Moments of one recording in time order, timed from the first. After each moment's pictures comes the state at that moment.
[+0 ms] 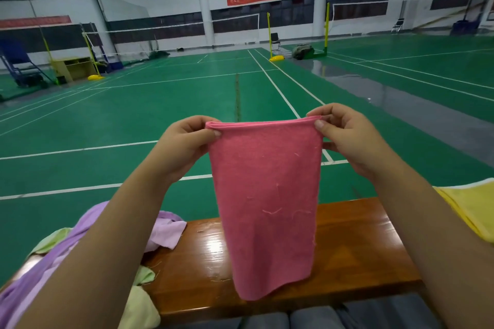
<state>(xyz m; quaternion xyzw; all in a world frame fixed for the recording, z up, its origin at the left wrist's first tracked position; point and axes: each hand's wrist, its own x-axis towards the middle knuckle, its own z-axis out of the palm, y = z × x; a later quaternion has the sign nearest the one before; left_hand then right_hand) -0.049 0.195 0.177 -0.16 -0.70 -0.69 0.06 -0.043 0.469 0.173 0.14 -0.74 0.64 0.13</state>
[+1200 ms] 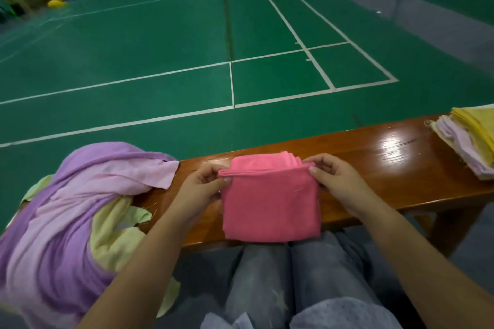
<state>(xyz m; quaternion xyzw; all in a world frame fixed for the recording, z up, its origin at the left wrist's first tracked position) -0.014 0.194 -0.020 0.05 -0.73 -0.68 -0.11 -0.026 0.469 -0.045 -0.03 -0.75 0.65 -0.06</state>
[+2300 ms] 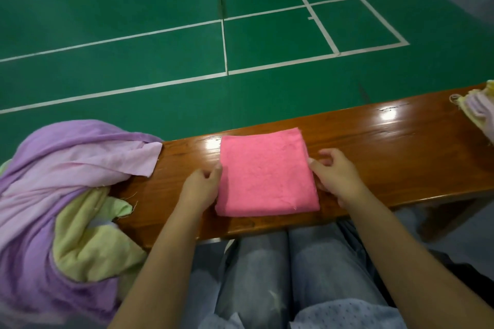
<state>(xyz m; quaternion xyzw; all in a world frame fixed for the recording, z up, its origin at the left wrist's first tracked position) -0.060 0.211 -0.077 0.25 -0.88 -0.37 -0.17 -0.065 0.459 -0.096 -0.23 -0.81 0.53 -0.09</state>
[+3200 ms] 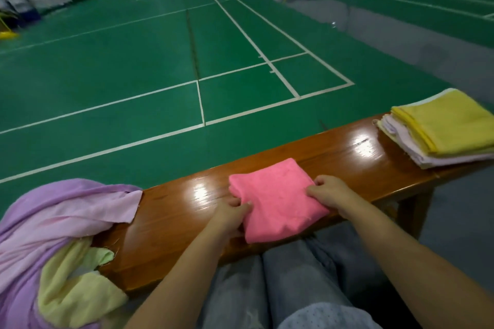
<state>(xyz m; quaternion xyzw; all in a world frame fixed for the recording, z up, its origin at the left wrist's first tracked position) -0.032 0.315 -0.053 0.19 -0.77 -0.56 -0.24 -0.031 0.532 -0.054 -0.22 -0.85 0.45 -0.15</state>
